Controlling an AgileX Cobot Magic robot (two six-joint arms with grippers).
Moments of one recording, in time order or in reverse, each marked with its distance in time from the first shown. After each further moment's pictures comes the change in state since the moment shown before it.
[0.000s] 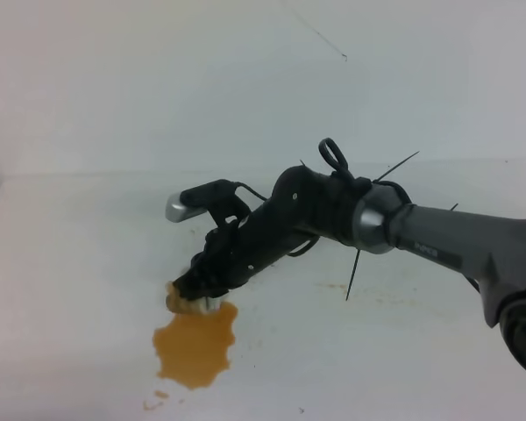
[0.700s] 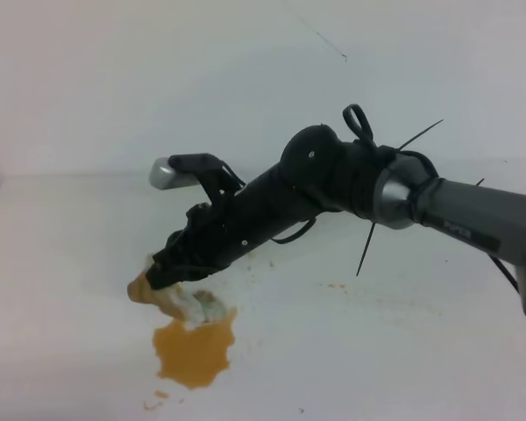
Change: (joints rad) left arm 0.000 0.000 0.000 0.000 0.000 0.000; right arm 0.010 -0.080 0.000 0.218 0.184 -0.090
